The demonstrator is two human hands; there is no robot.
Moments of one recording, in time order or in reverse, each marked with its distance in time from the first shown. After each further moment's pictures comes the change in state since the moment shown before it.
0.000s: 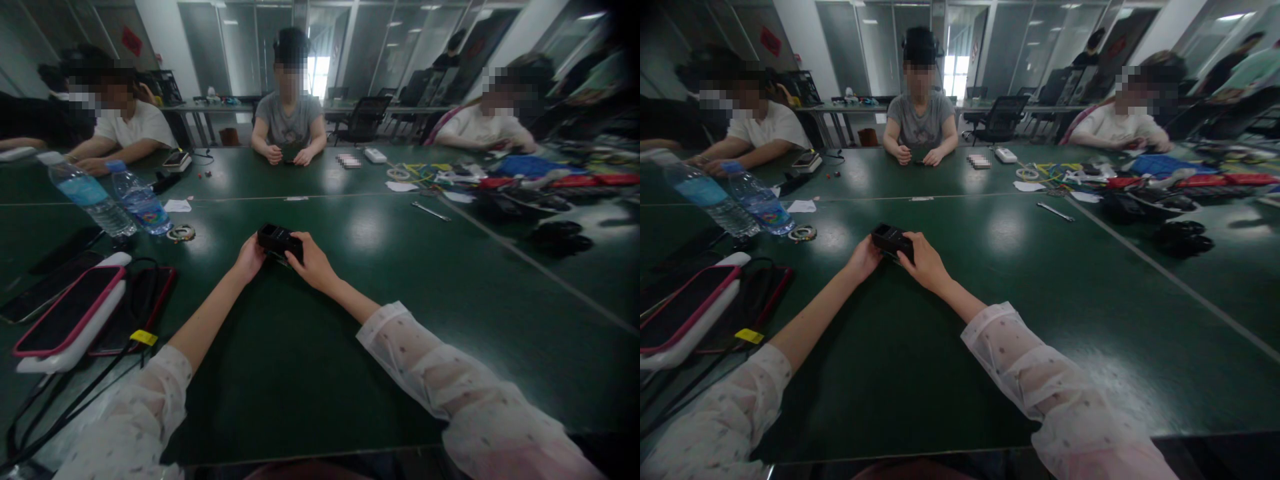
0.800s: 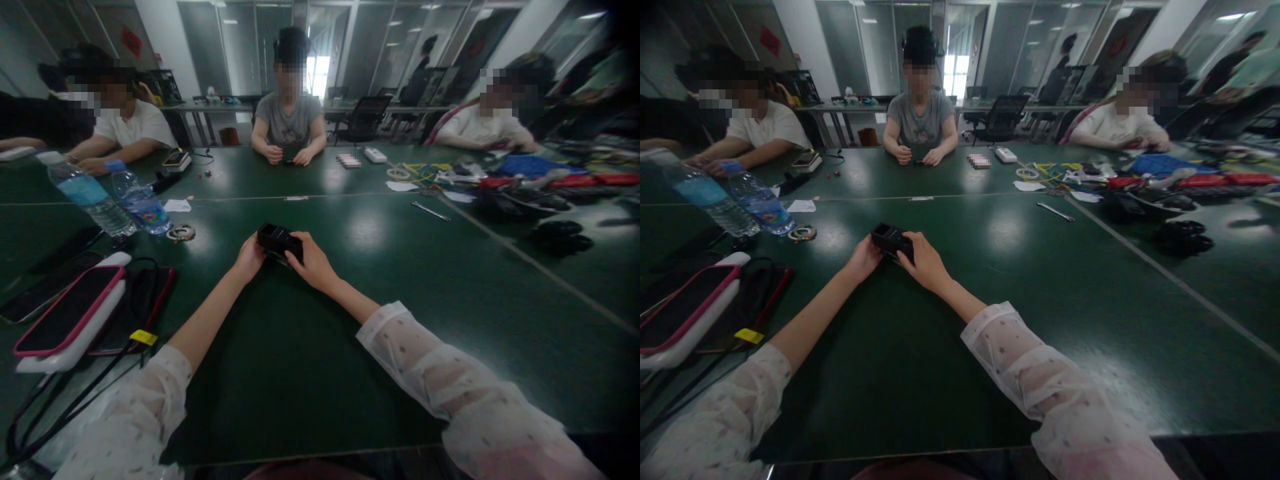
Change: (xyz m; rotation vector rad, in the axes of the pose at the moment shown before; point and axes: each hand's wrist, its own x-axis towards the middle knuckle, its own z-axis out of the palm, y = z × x) left_hand -0.003 0.002 0.003 0.007 0.026 -0.018; right_hand 0.000 -0.001 -0.001 0.006 -0.003 0.015
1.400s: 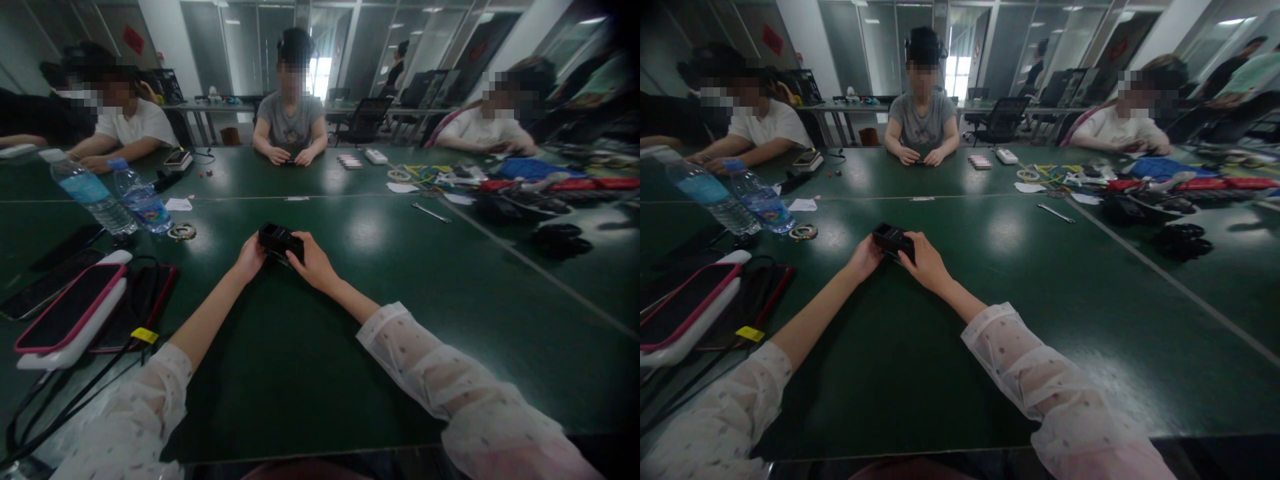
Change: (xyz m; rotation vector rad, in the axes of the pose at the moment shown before) left_hand 0.007 -0.004 -0.006 0.001 -0.026 0.008; right_hand 0.000 0.000 -0.001 0.000 -0.001 0.000
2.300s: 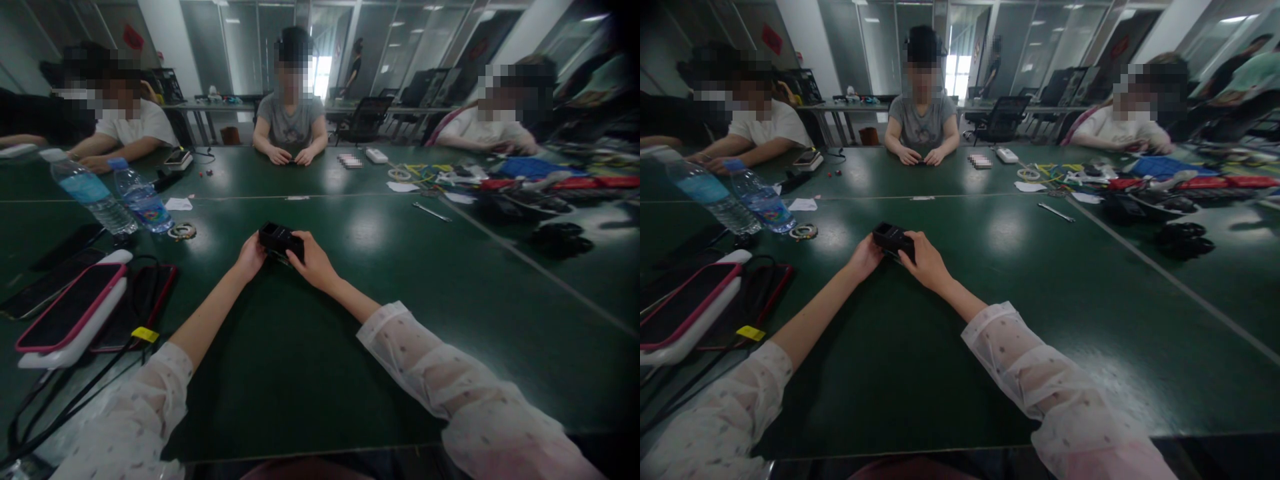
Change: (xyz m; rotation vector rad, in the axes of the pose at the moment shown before) left_hand 0.002 -0.002 -0.002 -0.026 -0.015 0.009; right_hand 0.001 0.001 0.001 -0.003 0.007 -0.009
